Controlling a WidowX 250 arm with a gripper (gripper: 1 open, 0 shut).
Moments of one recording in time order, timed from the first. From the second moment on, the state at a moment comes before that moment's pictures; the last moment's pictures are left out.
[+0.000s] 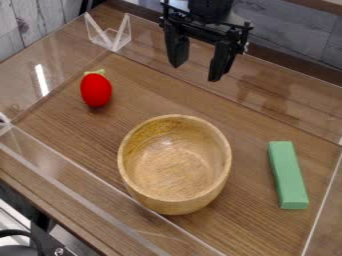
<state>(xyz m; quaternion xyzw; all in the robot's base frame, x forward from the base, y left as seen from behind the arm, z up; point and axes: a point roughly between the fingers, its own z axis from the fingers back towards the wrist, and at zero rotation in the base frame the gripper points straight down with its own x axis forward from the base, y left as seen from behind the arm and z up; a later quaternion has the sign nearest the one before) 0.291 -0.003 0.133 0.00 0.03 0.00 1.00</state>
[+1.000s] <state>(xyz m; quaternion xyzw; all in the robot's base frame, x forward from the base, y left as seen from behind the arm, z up) 0.252 0.134 0.096 -0.01 -0.01 0.12 0.99</state>
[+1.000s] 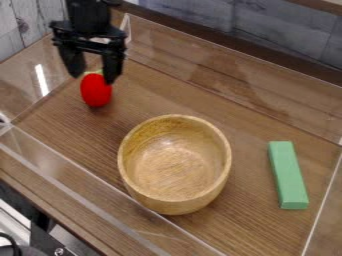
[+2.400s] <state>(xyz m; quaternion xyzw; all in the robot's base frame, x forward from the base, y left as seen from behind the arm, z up) 0.279 0.160 0.043 0.00 -0.02 0.19 0.98</state>
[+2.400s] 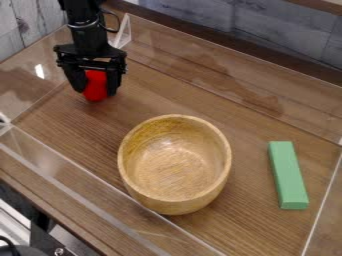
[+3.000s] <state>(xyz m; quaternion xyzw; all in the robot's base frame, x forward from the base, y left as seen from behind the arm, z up) 0.282 0.161 0.042 -0.01 -0.01 0.20 0.98</state>
